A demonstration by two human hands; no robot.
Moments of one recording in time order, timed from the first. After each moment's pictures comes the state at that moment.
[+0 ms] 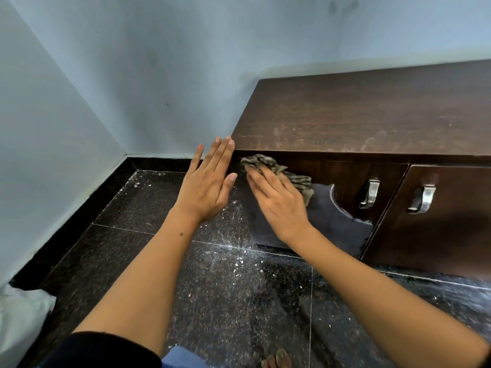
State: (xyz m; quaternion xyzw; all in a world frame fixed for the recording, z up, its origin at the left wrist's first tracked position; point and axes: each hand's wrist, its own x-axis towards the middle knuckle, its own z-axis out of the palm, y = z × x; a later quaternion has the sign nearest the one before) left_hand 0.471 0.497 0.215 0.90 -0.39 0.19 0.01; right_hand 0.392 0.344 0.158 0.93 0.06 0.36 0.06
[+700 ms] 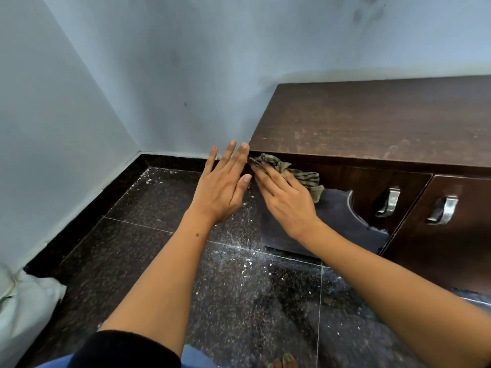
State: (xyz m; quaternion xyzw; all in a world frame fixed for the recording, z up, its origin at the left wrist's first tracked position) left_hand 0.468 0.507 0.213 0.90 -0.39 0.20 0.03; right_hand 0.405 0.351 0.165 0.92 0.12 0.33 0.16
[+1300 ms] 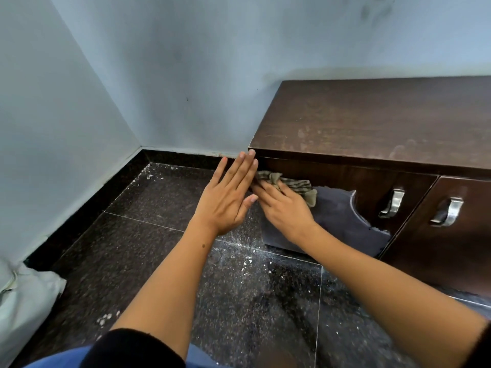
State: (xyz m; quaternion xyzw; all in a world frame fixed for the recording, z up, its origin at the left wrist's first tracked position) left_hand 0.462 0.516 0.187 0.88 -0.41 0.24 -0.07; right_hand 0.408 0.352 0.142 0.93 0.19 0.26 0.17
